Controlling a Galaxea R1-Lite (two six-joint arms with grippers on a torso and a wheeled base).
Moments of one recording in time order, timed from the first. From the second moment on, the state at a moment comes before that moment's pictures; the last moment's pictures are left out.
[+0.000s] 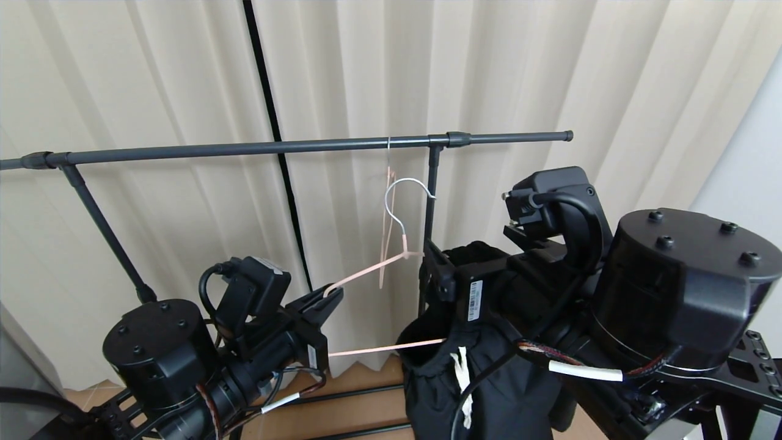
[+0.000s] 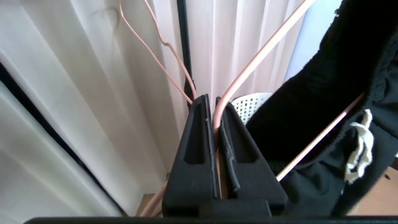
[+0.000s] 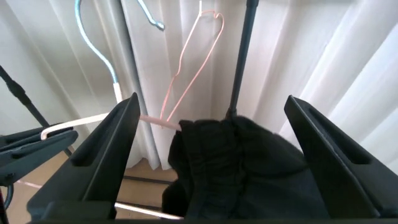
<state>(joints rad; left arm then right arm) -0.62 1.86 -0.26 -1.57 0.03 0.08 0.99 1.68 -0.78 -0.79 -0.72 0.08</state>
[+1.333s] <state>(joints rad) -0.62 1.88 -0.22 -1.57 -0.03 0.05 0.50 1.34 -1.01 0.32 0.32 -0.53</state>
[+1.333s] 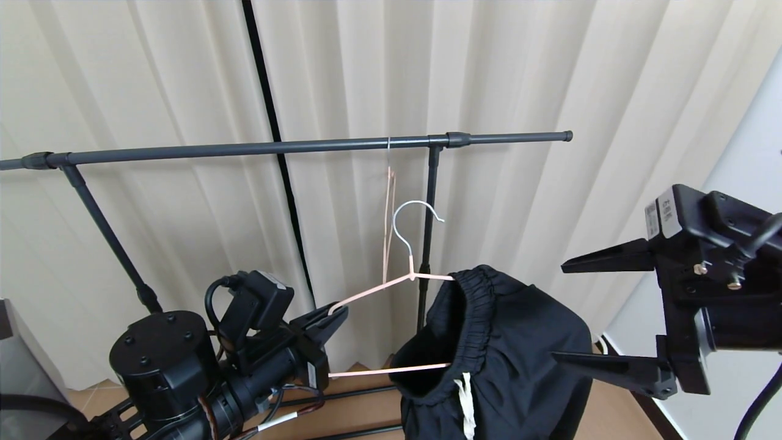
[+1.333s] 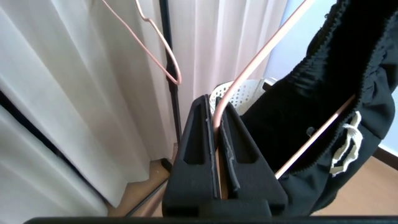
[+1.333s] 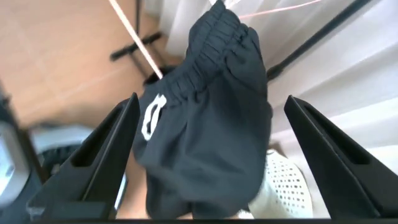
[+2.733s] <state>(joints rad) -0.67 1.84 -0.20 -1.57 -0.03 0.06 0.32 1.88 -1.46 0.63 0.60 -0.82</state>
